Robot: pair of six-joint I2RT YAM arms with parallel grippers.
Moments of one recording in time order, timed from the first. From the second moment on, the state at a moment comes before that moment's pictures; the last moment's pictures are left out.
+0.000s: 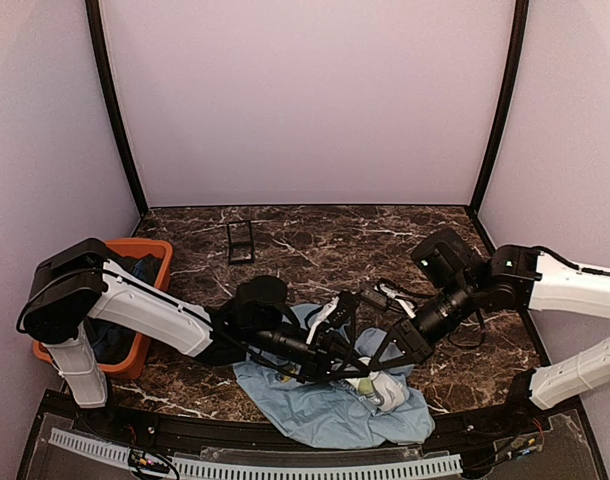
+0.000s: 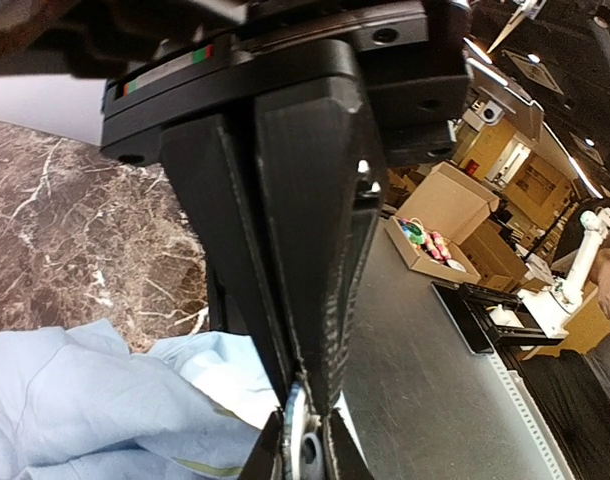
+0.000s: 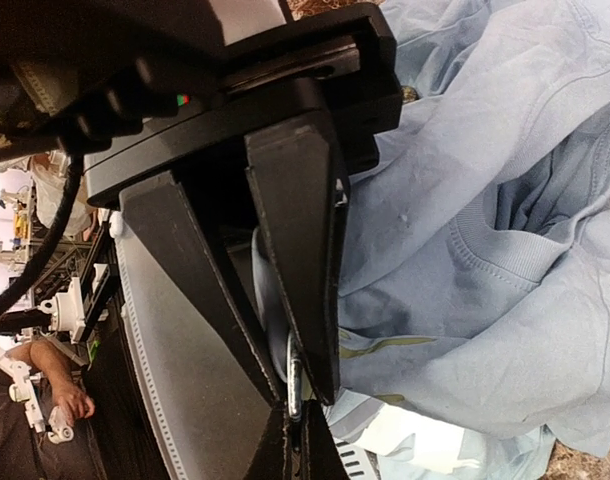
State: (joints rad) left arm -1.15 1.80 0.88 0.73 0.72 -0.35; right arm 0.99 1.16 0.91 -0.70 -0.67 0.35
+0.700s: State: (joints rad) left arm -1.16 1.76 0.89 0.61 0.61 -0.29; right arm 1.00 1.15 0.92 -0.72 -0.60 0.34
